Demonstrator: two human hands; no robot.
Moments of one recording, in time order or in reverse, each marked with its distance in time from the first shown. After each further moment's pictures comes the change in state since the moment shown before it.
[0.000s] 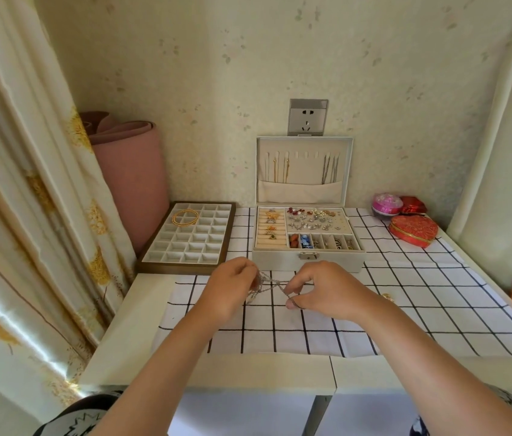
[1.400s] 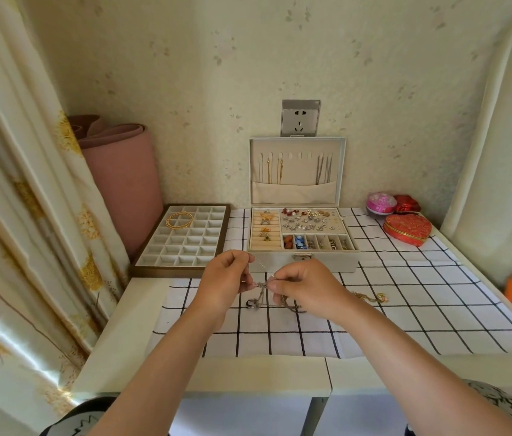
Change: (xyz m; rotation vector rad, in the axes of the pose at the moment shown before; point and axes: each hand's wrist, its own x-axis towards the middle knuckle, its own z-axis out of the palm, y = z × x) left_hand 0.007 0.007 0.007 -0.456 0.066 -0.082; right_hand 0.001 -0.017 0.013 0.413 0.038 -0.073
